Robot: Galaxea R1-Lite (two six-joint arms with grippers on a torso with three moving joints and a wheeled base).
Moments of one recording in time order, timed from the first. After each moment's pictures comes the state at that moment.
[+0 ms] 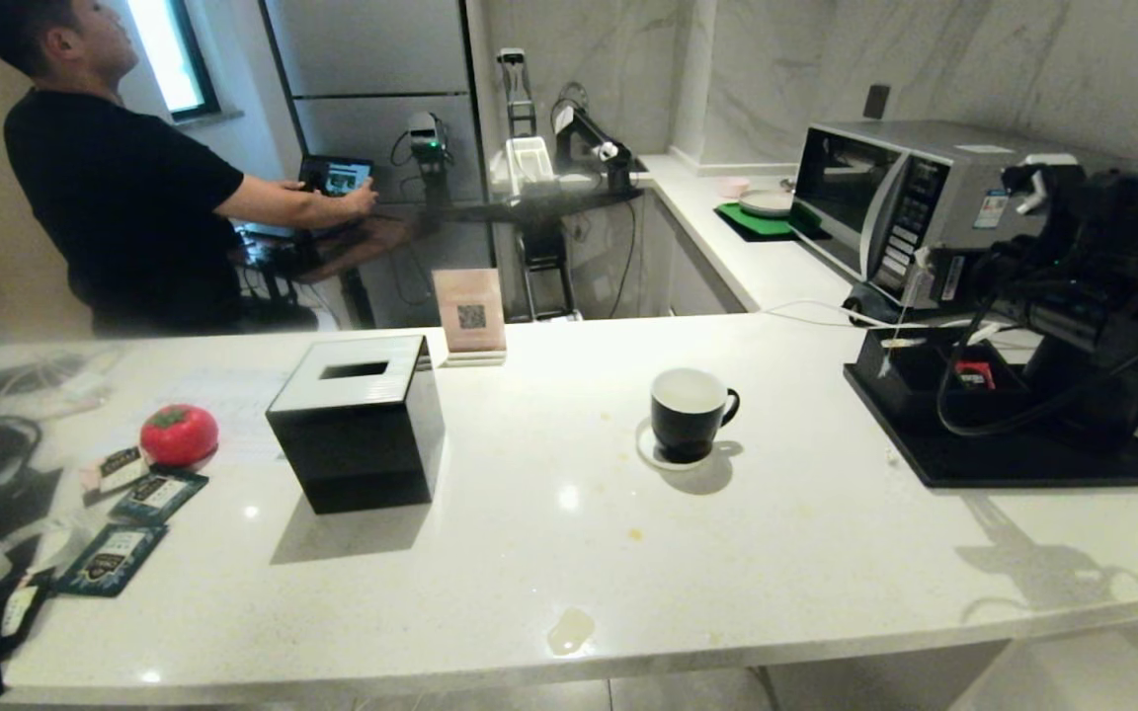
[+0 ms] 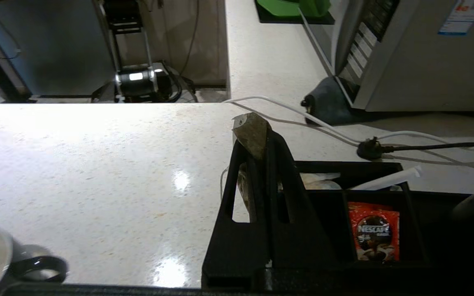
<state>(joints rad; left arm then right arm) -0.01 0.00 0.00 0.00 0.02 -0.03 -0.01 1.86 -1.18 -0.64 0.00 -0.04</state>
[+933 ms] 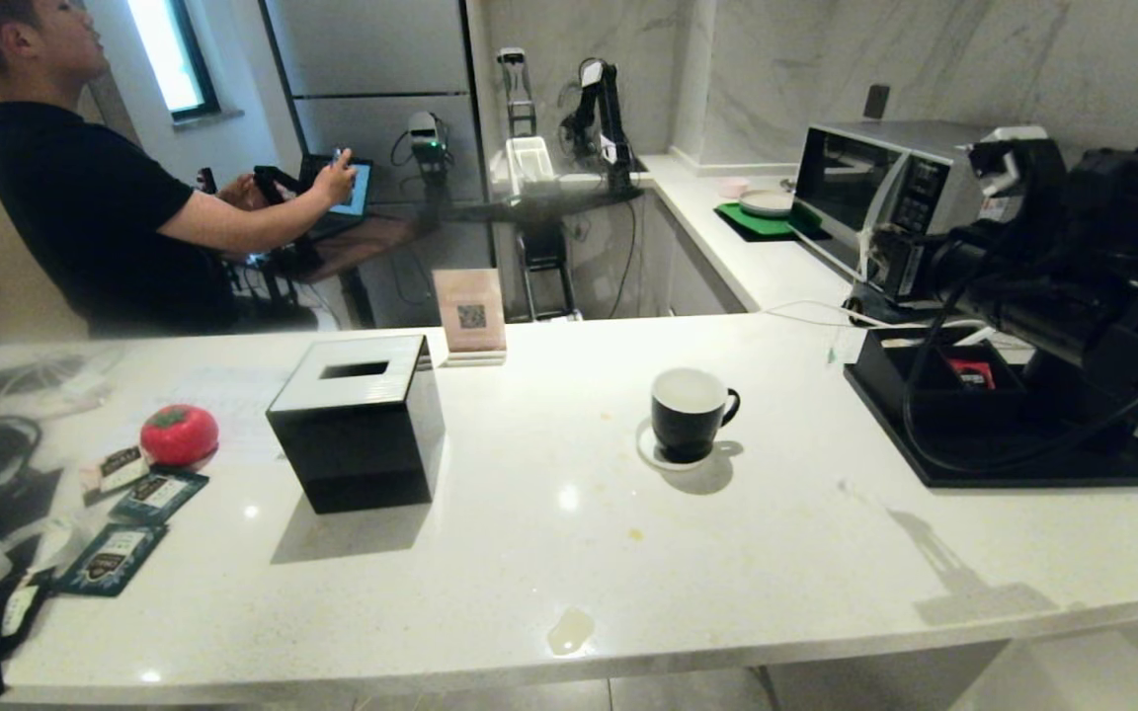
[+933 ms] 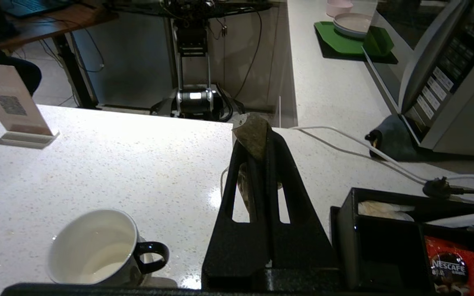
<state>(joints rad) -0.01 0.00 0.00 0.00 0.02 -0.03 0.16 1.75 -1.09 -0.70 0.00 -0.04</state>
